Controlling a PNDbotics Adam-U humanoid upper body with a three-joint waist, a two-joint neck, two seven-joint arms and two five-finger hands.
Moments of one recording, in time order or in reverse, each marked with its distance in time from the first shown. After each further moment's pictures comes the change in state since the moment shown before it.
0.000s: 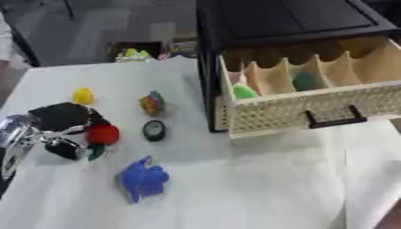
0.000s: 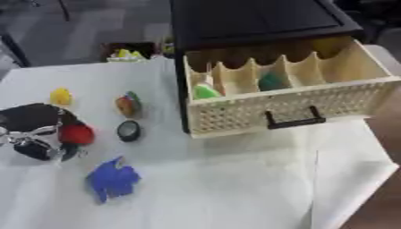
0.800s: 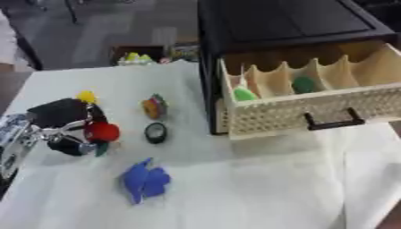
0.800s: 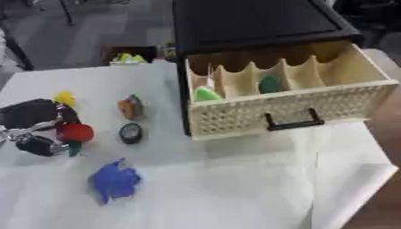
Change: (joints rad) left arm 0.002 0.002 -0.008 -0.033 0.111 -0.016 0.041; right arm 0.004 0.008 -0.006 0.000 -0.008 0.006 -0.002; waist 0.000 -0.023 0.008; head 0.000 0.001
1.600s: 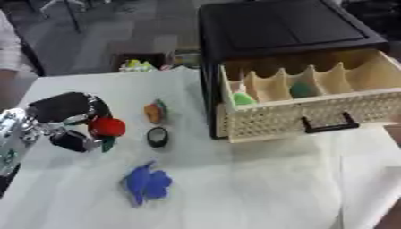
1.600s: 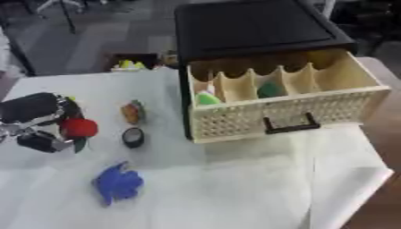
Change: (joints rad) left arm 0.010 0.022 -0.018 -0.110 0.190 -0.020 -0.068; right arm 0.007 0.011 0.000 0.000 -0.008 0.010 -0.009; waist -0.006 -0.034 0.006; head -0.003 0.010
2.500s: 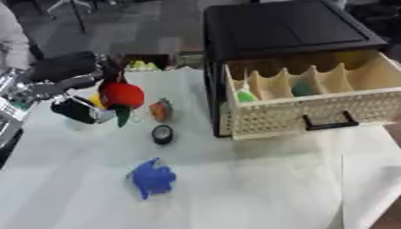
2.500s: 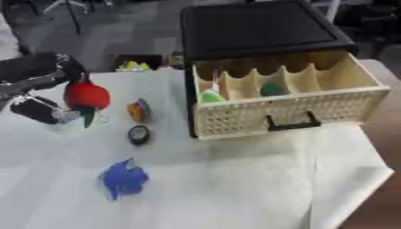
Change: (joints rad) left arm -0.065 0.023 -0.017 -0.267 0.428 0.082 -0.272; right arm 0.000 0.002 0.000 0.000 -0.014 0.011 -0.003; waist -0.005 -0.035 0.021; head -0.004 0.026
